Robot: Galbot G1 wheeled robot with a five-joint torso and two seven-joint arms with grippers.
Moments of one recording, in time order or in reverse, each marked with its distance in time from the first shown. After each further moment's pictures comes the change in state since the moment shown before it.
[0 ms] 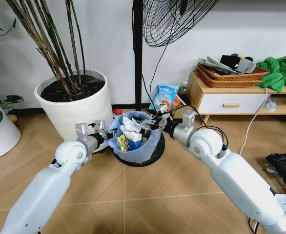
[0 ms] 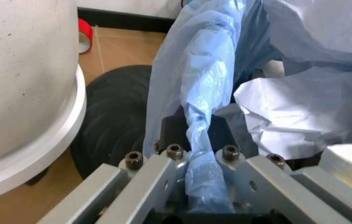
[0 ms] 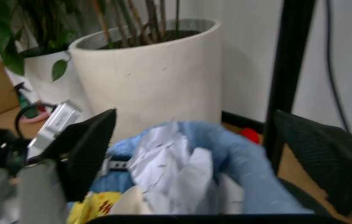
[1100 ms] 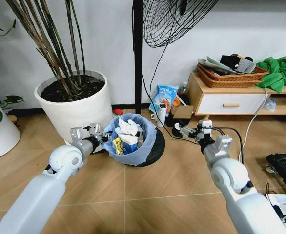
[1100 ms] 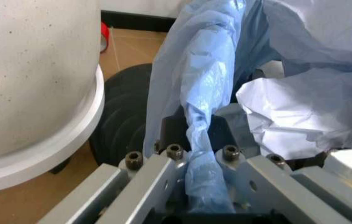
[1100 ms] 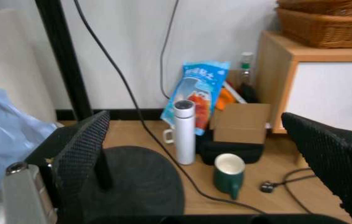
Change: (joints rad) left arm 0.089 0.012 -0.057 -0.062 0.050 -0.012 -0.001; right arm -0.536 0.191 0.383 0.165 -0.385 0.117 0.283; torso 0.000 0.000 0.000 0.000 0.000
